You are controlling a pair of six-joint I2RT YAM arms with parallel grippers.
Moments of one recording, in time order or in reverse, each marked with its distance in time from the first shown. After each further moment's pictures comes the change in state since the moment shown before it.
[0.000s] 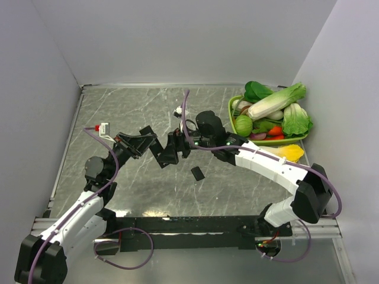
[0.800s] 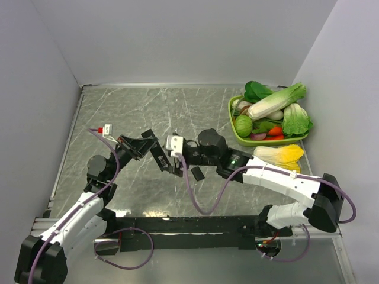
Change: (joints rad) left arm 0.002 -0.008 -0.017 -0.103 -0.004 0.001; right arm 0.179 -0.139 -0.156 0.119 0.179 -0.887
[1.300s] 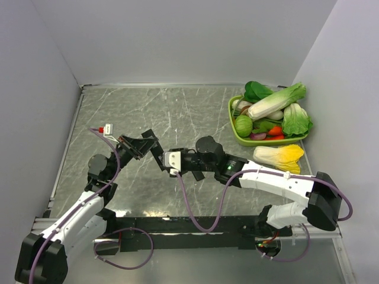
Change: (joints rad) left arm 0.004 0.021 0.000 0.006 0.003 0.000; right arm 0.020 0.016 -0.080 0.108 0.019 -0.220
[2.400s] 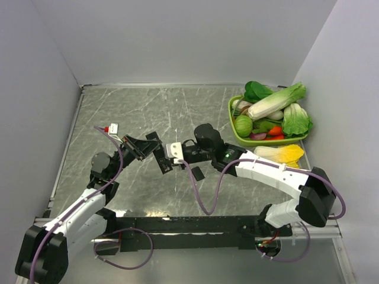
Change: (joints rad) left arm -0.005 0.058 -0.001 0.034 0.053 -0.057; right arm -0.111 0.080 0.109 -0.136 -0.304 0.006
